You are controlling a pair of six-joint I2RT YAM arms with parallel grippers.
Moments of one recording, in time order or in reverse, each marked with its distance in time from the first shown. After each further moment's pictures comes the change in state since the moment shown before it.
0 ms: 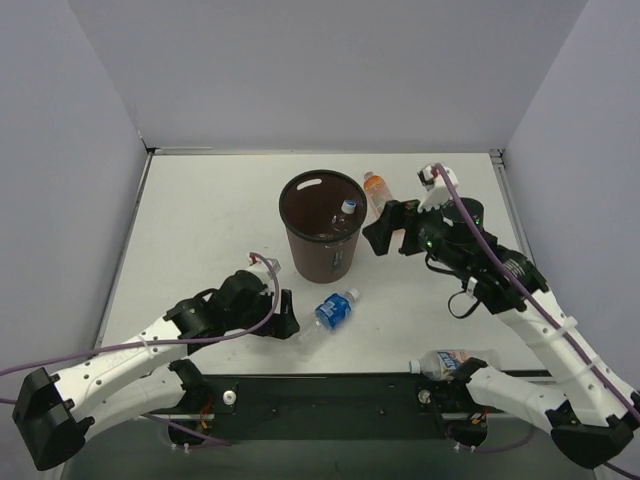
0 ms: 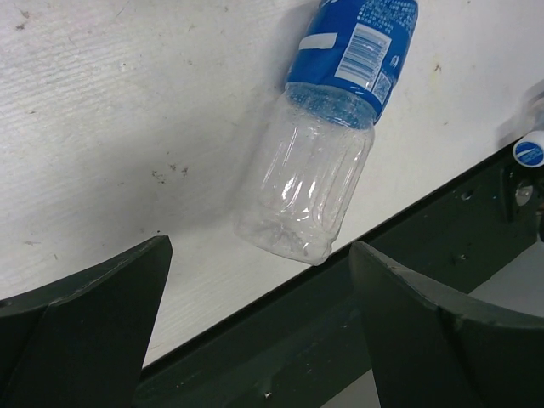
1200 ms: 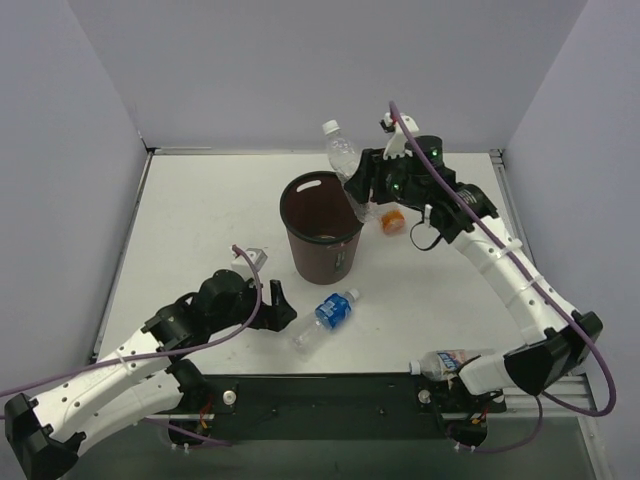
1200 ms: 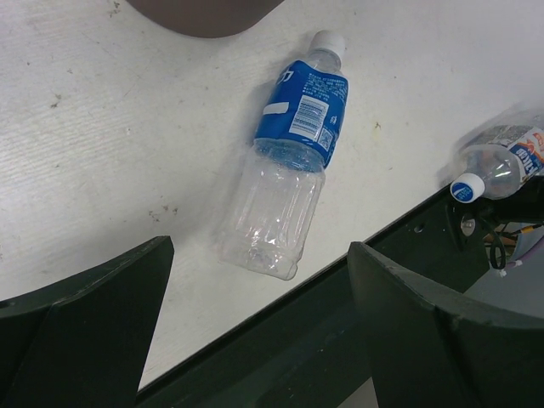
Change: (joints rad) left arm 0.013 -0.119 0.024 0.024 -0.040 0.033; right arm -0.110 0.334 0.271 0.006 -0.136 -0.060
